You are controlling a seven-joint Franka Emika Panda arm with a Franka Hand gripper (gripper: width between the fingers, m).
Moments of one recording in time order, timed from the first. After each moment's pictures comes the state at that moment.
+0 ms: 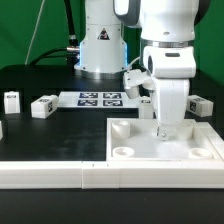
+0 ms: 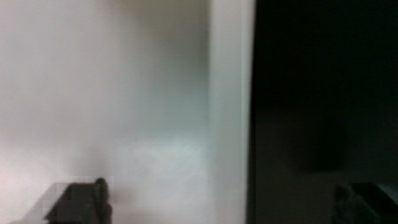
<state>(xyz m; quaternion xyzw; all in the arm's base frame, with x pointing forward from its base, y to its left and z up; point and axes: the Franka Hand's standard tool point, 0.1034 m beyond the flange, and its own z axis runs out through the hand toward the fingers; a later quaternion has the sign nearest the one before) 0.503 0.087 0.009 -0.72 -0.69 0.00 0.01</state>
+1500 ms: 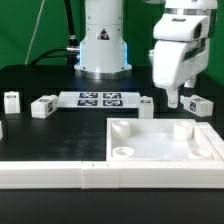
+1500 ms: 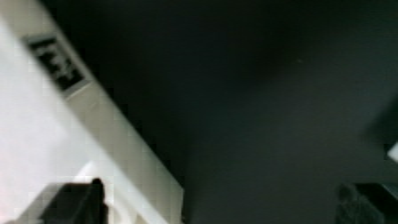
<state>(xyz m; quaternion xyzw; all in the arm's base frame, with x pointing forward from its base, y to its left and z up) 0.462 0.135 0.049 -0.92 -0.39 -0.01 0.00</state>
